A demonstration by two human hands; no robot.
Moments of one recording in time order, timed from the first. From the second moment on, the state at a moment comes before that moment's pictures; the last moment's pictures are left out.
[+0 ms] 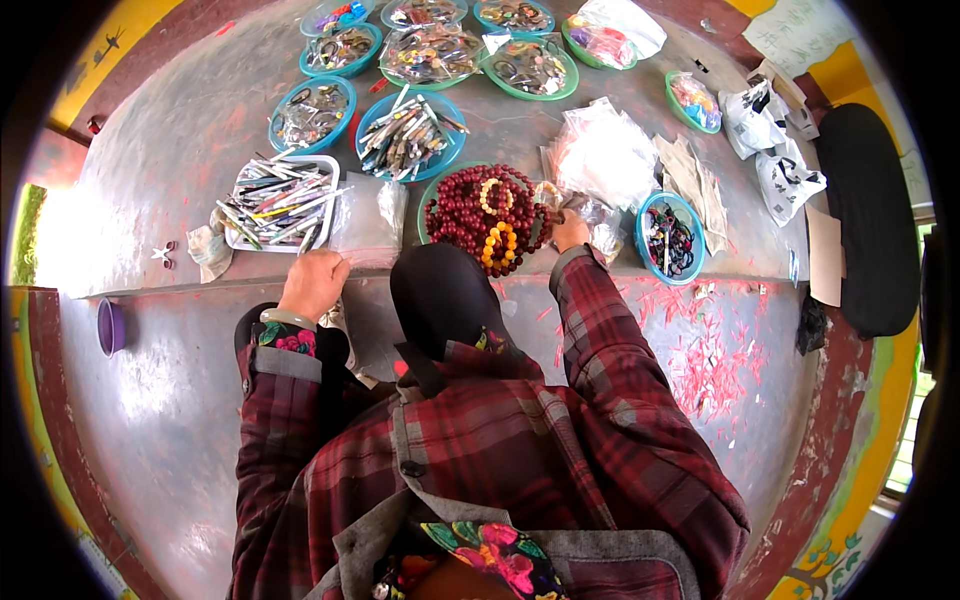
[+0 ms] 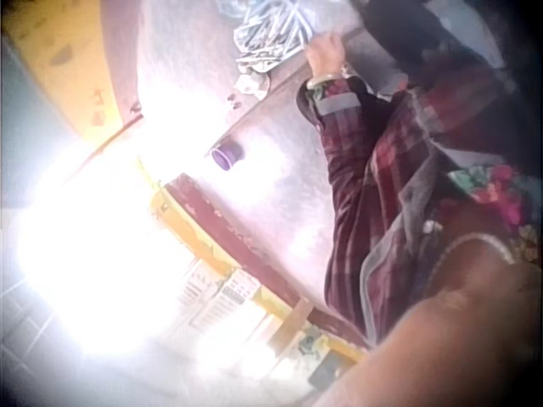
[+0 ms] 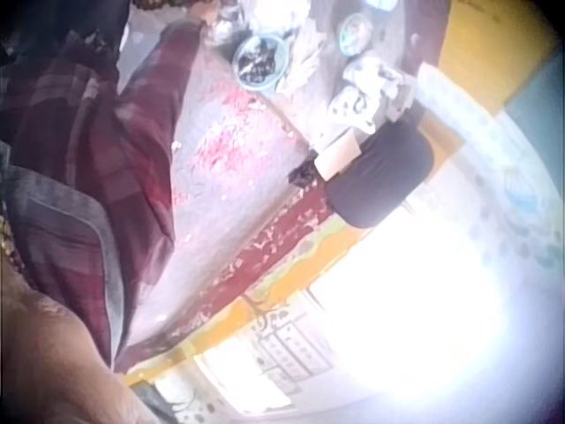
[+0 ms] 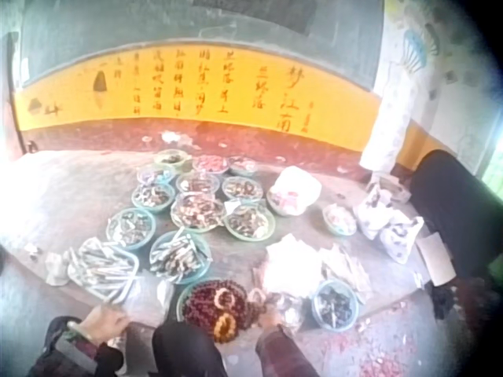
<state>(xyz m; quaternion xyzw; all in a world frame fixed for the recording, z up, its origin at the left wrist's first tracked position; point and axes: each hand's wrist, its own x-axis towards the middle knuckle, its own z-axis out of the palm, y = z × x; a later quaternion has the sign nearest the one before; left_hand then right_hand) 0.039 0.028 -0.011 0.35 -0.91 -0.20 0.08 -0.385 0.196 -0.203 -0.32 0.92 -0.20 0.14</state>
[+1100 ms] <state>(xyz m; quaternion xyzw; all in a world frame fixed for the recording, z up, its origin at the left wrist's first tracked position) 0.042 0.032 -0.013 0.33 -0.92 -0.19 0.10 -0.398 0.254 -0.190 0.07 0.39 -0.81 0.43</state>
